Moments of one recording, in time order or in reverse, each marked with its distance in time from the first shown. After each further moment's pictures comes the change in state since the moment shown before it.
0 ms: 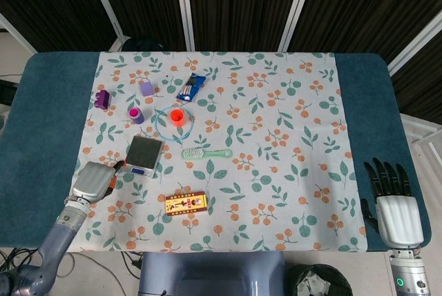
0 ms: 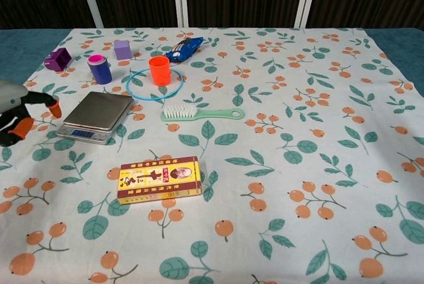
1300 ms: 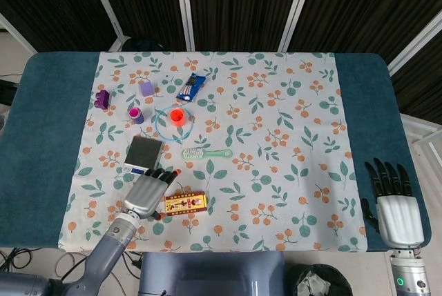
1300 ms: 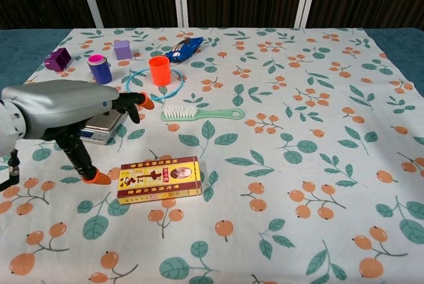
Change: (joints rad) left arm -0.182 -0.134 -0.073 -0.468 -0.440 0.104 0.482; right arm 0.000 -0.003 0.002 0.006 0.005 -0.001 -0.004
